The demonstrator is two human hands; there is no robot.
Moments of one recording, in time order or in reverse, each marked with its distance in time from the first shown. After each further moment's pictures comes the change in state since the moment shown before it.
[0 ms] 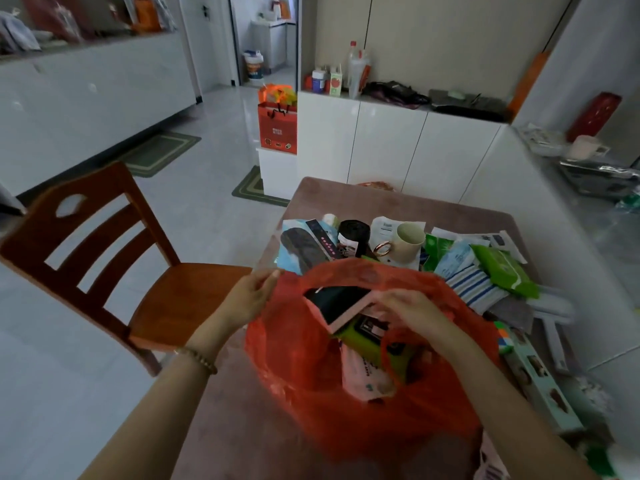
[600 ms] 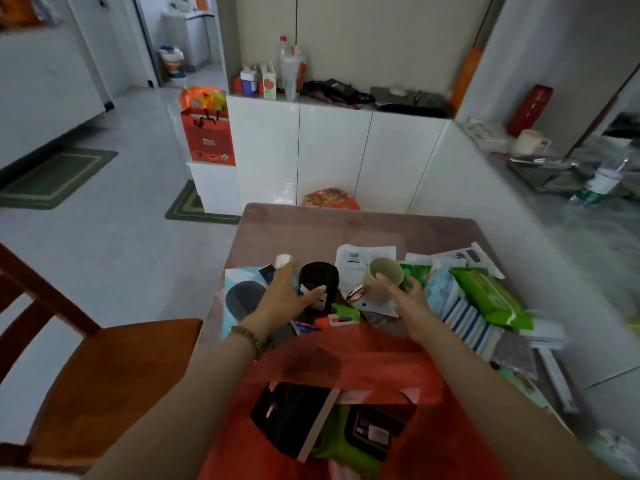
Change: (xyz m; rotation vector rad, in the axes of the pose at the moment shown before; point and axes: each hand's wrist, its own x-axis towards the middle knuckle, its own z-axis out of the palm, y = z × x) left_hand 0.229 0.032 0.088 -0.006 -0.222 0.018; right_hand 0.204 0.017 -0.068 0.499 0.536 0.141
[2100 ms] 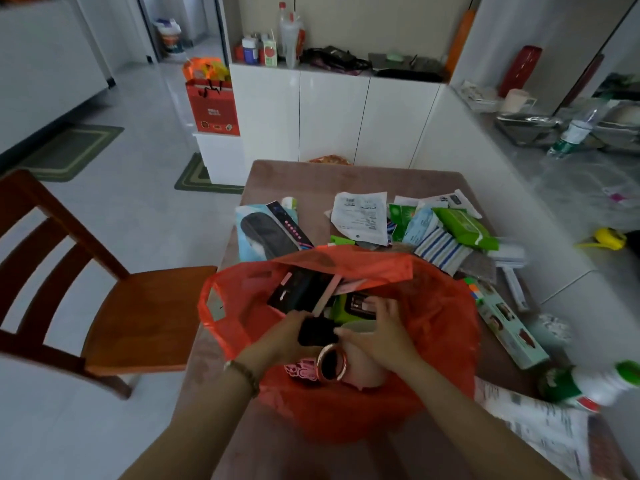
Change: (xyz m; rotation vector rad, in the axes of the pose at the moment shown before) left_hand -0.218 -0.041 0.053 0.261 -0.365 -0.059; right_hand -0.216 0.112 -0.032 -0.727 -0.171 -0.261
